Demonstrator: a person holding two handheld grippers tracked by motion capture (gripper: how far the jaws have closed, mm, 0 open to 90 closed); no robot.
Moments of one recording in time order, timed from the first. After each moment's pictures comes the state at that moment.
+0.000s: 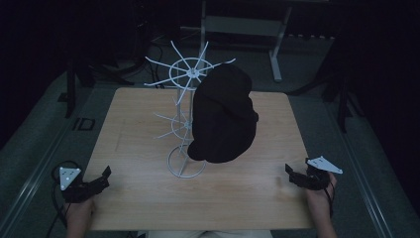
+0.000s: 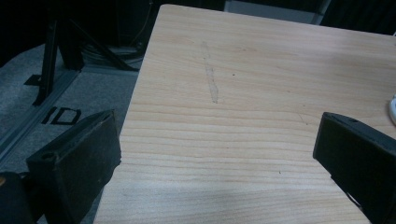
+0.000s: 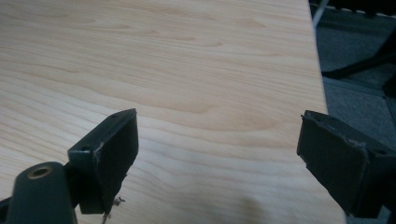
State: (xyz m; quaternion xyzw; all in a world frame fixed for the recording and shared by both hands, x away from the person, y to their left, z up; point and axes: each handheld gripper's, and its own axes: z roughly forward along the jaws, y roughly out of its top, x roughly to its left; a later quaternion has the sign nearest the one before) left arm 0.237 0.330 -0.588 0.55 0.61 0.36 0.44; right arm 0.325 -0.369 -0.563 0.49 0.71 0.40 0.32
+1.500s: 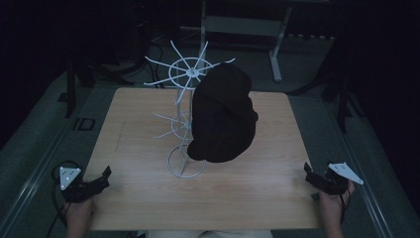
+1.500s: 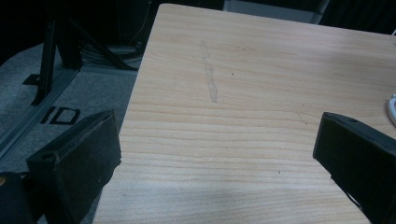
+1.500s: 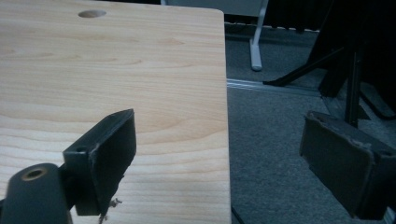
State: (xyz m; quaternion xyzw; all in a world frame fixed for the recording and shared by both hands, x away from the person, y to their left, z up) left arm 0.238 0.330 -0.588 0.55 0.61 0.36 0.44; right arm 0.312 -0.413 -0.564 0.53 0.63 0.40 0.39
